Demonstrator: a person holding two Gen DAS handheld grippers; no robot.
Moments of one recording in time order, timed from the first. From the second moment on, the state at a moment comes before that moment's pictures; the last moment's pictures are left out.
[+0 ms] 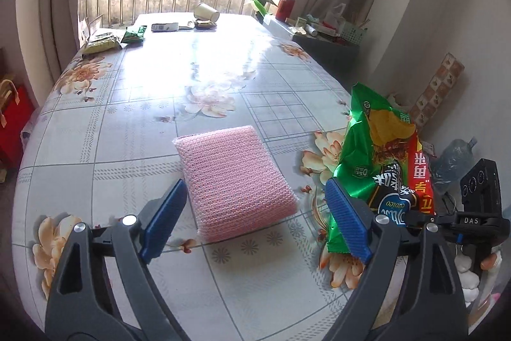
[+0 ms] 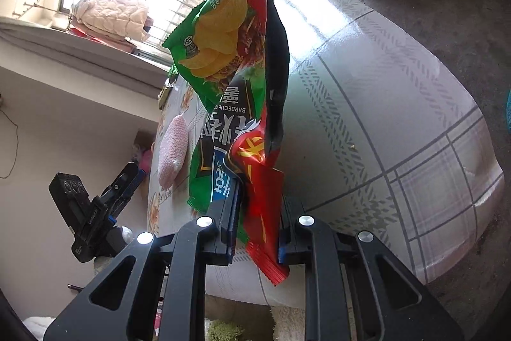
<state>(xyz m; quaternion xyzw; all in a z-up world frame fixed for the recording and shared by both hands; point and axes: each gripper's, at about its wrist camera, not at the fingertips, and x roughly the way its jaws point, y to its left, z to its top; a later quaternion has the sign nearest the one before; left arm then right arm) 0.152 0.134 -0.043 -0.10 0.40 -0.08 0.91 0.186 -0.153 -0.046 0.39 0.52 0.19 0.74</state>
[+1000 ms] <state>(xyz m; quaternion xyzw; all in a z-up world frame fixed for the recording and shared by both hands) 0.199 0.135 -0.082 -0.10 0.47 -0.01 0.88 0.180 -0.159 -0.050 0.42 0.50 0.20 0.73</state>
